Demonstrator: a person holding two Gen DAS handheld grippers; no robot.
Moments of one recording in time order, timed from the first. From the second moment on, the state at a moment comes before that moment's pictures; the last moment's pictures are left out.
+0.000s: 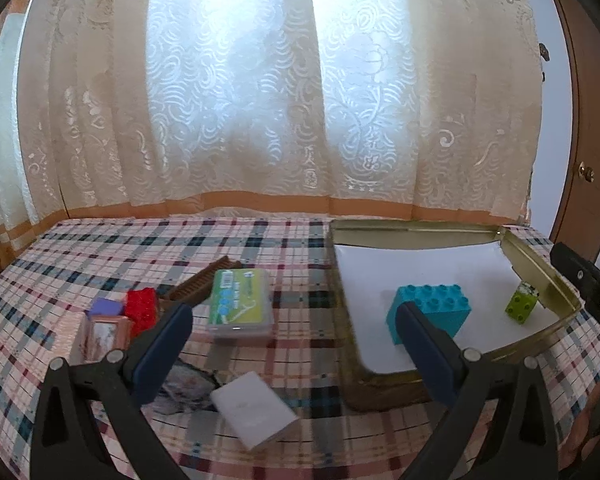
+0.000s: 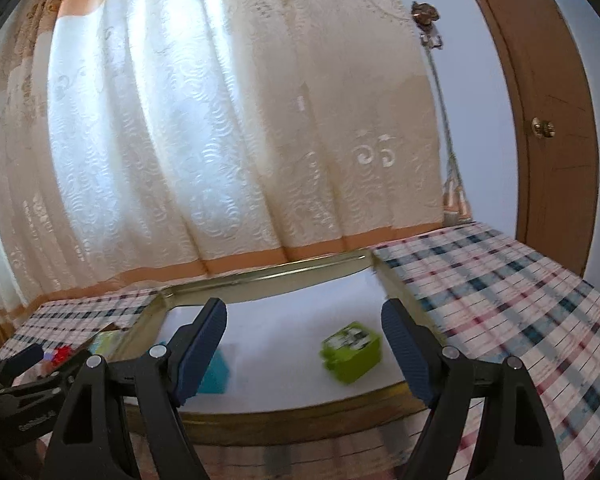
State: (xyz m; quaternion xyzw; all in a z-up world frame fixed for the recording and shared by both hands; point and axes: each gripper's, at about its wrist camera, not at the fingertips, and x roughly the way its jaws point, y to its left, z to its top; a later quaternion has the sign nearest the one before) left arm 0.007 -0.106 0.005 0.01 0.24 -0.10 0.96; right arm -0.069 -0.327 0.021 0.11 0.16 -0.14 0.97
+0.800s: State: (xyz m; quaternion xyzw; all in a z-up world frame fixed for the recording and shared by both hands) left arm 0.013 -0.037 0.004 0.01 0.25 -0.06 0.97; right arm -0.053 -0.223 0.019 0.06 0.18 -0.05 0.98
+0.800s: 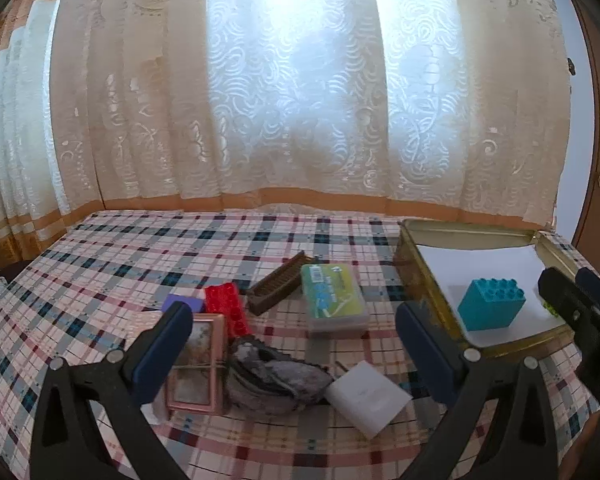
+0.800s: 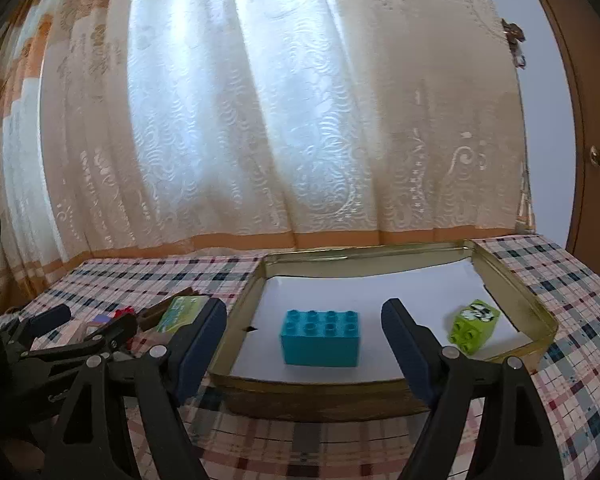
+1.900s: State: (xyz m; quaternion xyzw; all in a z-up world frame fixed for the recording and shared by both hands) left arm 0.037 0.075 -0.010 -0.05 0.31 -0.04 0.95; right arm 0.009 -0.105 -0.024 -0.05 0.38 0.13 0.91
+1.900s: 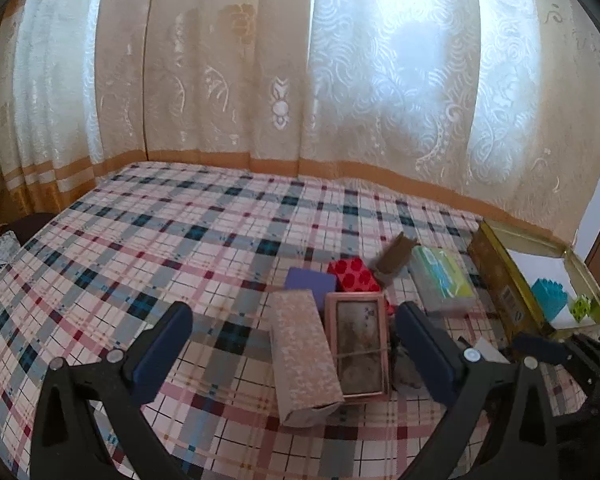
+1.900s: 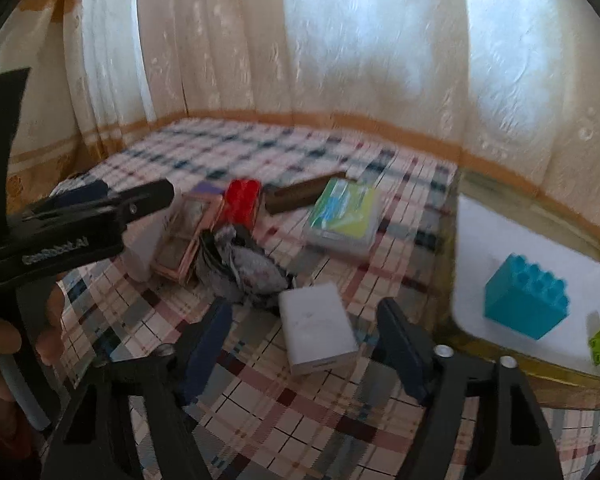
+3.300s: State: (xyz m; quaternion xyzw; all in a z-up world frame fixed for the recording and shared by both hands) left arm 0.051 0.131 -0.045 -0.20 0.39 -0.03 0.90; right arm 0.022 -0.103 -0.040 -0.03 0.43 0.14 0.89
